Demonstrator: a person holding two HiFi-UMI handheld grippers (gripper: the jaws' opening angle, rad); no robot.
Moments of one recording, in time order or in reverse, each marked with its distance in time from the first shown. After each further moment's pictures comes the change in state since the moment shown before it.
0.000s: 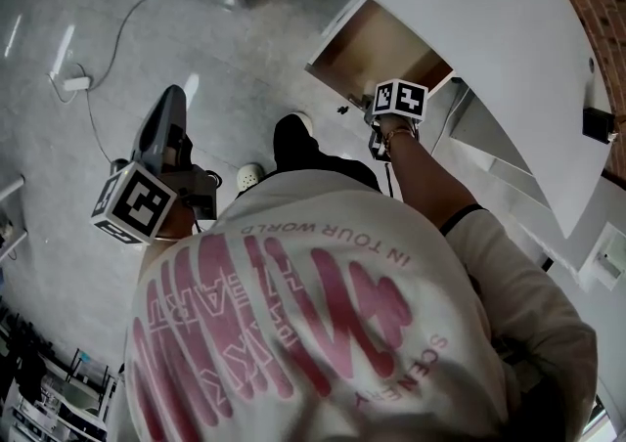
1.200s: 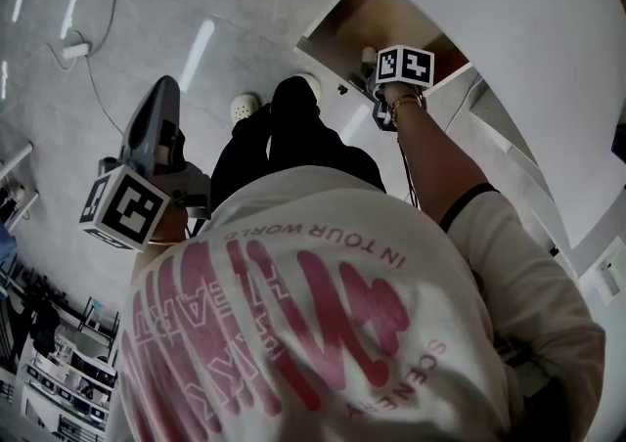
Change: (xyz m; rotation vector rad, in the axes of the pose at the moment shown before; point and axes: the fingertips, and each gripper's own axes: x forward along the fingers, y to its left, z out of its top) left arm 0.072 -0.014 -0.039 0.054 0.148 0.128; right arm 0.079 -0.025 0.031 -0.027 0.152 0.134
